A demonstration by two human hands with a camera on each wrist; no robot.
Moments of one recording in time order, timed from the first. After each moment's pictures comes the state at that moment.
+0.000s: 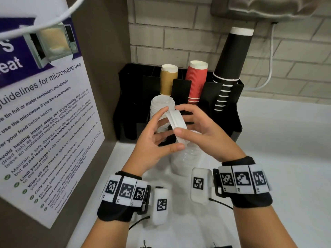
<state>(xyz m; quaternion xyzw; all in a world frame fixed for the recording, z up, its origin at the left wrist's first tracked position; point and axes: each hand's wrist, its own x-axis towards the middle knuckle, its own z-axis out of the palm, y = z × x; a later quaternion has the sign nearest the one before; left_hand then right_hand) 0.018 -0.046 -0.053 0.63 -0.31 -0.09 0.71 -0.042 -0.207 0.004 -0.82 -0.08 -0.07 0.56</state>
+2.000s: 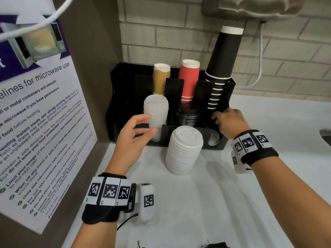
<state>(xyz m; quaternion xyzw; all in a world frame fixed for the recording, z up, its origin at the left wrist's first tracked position) 0.032 -0.029 -0.058 0.69 -0.23 0.01 0.69 0.013 -0.343 -0.034 -0.99 0.12 -0.05 -0.07</state>
